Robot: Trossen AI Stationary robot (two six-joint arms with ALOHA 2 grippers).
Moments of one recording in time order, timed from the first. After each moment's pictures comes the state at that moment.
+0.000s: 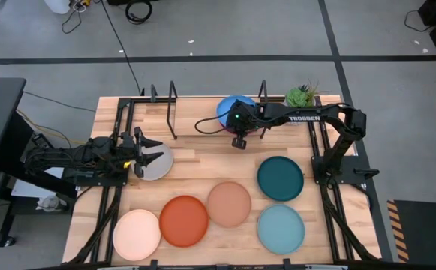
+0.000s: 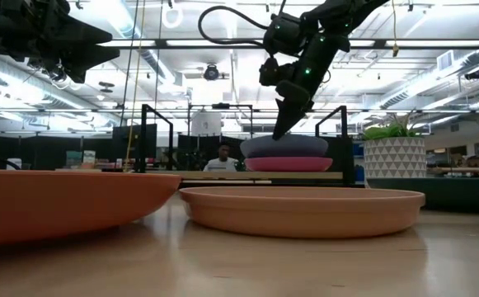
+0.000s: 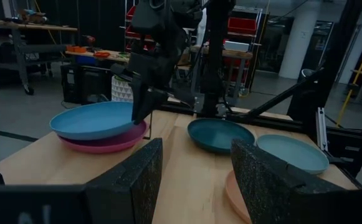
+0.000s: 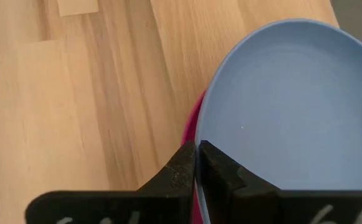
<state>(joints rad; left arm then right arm) -0.03 0.16 0.19 0.01 -0.21 -0.12 -0.31 1.70 1.26 -0.56 0.10 -0.13</state>
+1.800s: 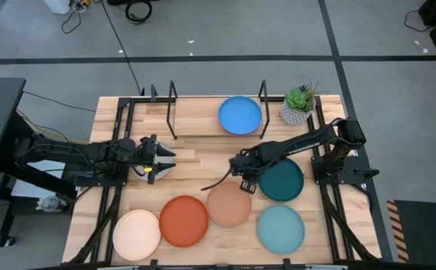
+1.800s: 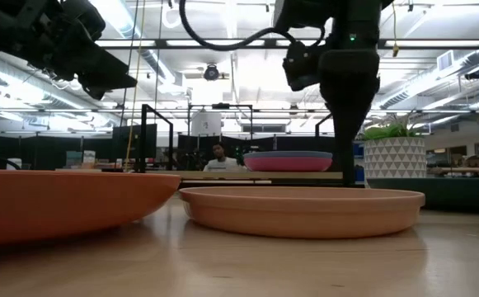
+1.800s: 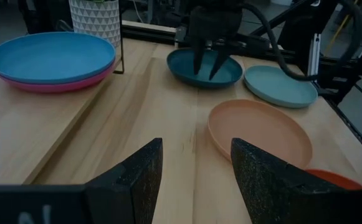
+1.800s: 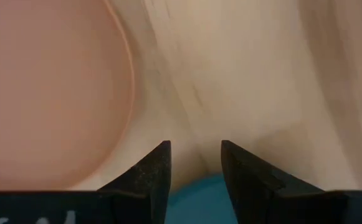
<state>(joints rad) -0.04 0.59 0.27 0.05 -0.10 -0.16 0.14 1.76 1.26 -0.93 0.09 0.55</state>
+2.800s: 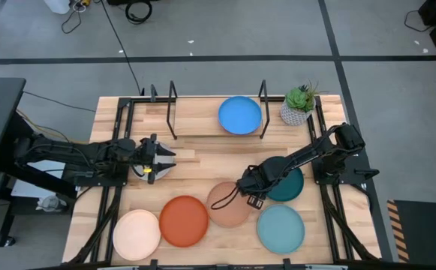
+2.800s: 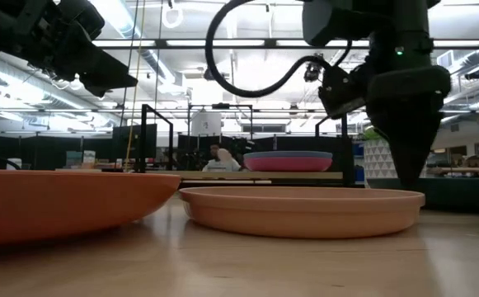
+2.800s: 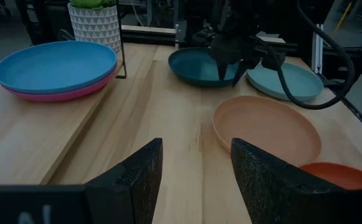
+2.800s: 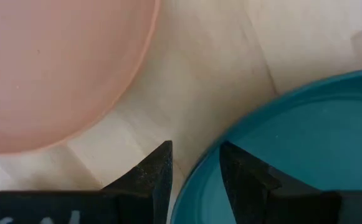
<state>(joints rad) -0.04 0.59 0.27 0.05 -0.10 -0.09 0.29 1.80 1.13 -0.88 0.01 0.82</state>
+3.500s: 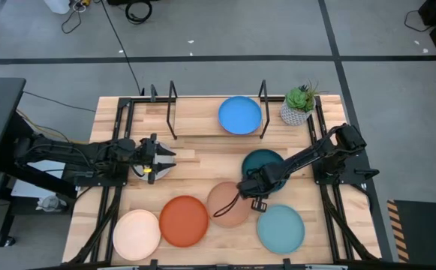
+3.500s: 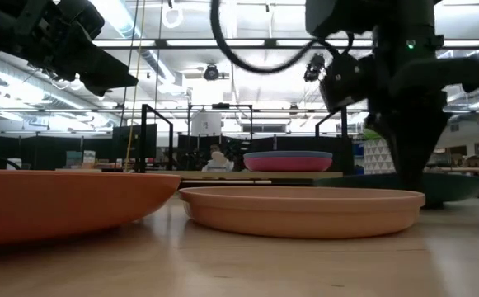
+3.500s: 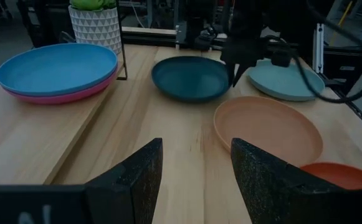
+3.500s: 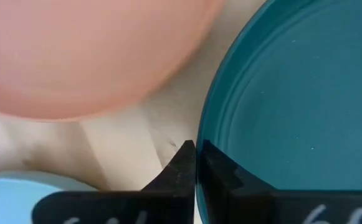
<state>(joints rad) -0.04 0.59 0.27 0.05 -0.10 -0.08 0.32 1.80 1.14 -0.85 0.00 0.59</state>
